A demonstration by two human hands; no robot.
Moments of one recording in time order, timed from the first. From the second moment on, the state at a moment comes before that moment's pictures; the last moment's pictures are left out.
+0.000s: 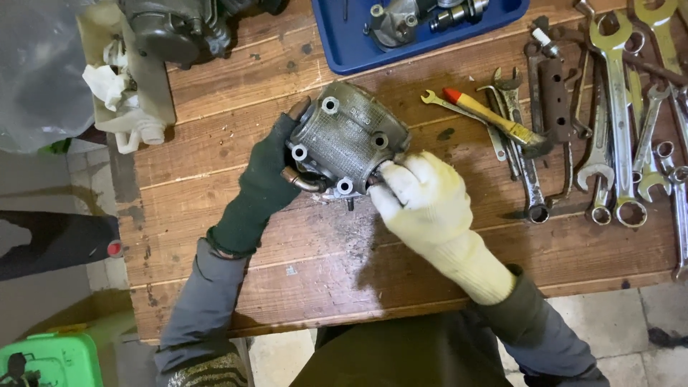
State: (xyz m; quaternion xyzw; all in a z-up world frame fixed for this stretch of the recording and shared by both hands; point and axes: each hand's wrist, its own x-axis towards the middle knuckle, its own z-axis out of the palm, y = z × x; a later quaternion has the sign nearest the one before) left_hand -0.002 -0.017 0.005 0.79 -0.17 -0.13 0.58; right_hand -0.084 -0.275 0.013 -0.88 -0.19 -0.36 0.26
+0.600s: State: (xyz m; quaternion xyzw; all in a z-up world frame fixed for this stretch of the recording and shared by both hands) left_hand -0.004 -0.014 0.002 0.83 -0.23 -0.06 0.51; right_hand -0.083 -0.293 0.037 -0.86 -0.03 -0.23 0.46
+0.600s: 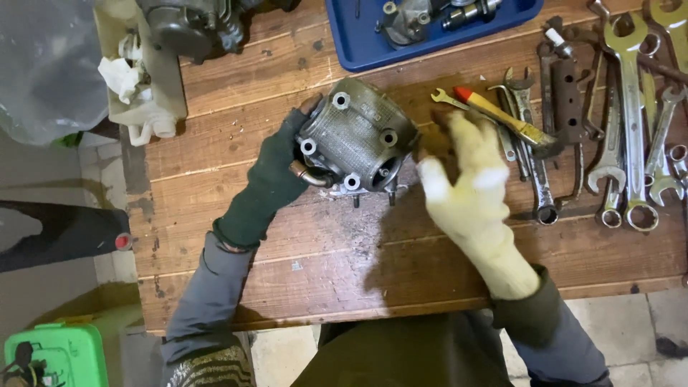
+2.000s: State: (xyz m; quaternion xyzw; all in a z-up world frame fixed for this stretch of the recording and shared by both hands) left_hand -0.080 -0.039 0.065 0.87 -0.26 0.11 0.40; right_hand -0.134 -0.399 0.093 -0.89 0.30 0.06 0.33
